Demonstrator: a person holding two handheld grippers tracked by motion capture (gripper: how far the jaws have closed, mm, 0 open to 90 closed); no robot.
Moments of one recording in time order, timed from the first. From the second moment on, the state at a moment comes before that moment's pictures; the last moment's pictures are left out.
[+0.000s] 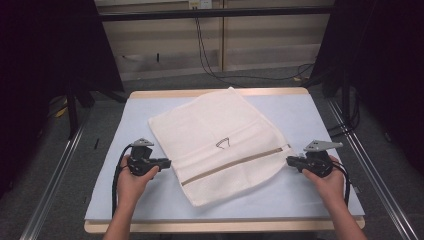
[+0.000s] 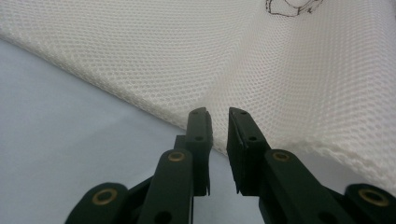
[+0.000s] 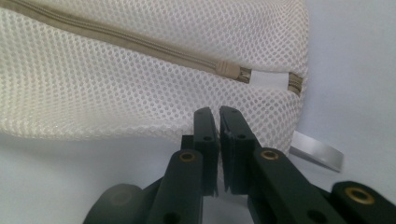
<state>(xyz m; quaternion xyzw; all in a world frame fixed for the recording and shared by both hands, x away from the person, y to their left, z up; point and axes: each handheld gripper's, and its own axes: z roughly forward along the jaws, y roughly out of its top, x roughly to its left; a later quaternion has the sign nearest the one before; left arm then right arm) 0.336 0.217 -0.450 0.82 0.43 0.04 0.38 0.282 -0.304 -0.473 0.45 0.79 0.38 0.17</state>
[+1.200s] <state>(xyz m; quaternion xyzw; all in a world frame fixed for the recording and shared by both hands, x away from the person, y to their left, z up) 0.343 0.192 -0.472 0.83 0.43 0.07 0.34 0.281 -0.307 -0.472 0.44 0.80 0.36 0.18</state>
